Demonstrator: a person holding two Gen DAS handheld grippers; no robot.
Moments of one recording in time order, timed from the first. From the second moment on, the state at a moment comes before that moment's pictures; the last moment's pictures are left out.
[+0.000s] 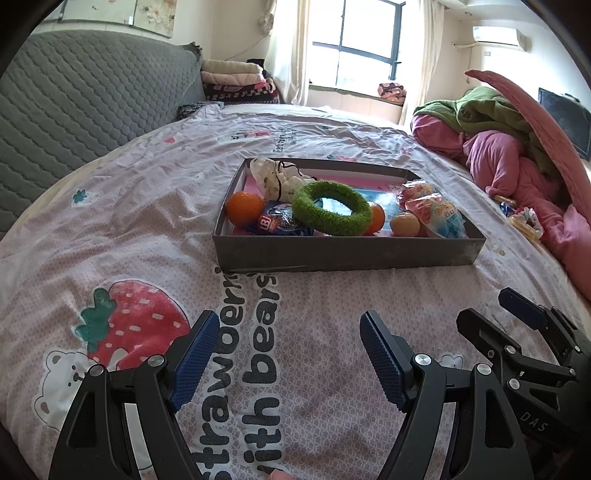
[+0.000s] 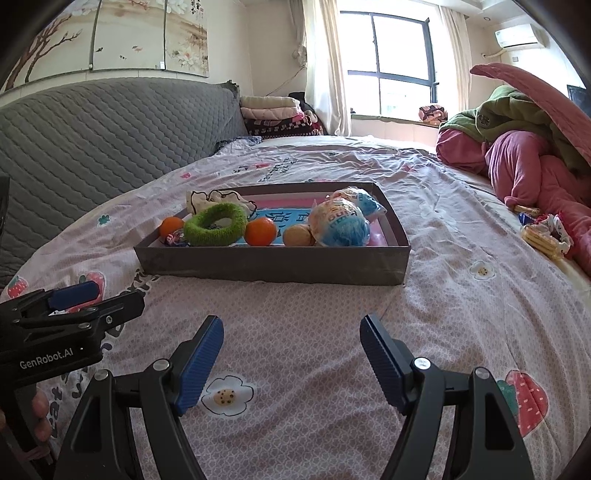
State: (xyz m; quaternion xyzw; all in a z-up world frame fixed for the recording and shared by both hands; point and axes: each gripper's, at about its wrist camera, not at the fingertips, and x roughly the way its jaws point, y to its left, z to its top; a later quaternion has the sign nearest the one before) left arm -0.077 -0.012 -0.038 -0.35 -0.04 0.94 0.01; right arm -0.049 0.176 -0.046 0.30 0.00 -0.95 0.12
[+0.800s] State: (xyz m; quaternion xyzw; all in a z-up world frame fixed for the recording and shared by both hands) left arm -0.071 -0.010 -0.045 -0.36 -0.03 0.93 0.01; right arm -0.047 0.175 -0.052 0.31 0.01 -0.94 0.12
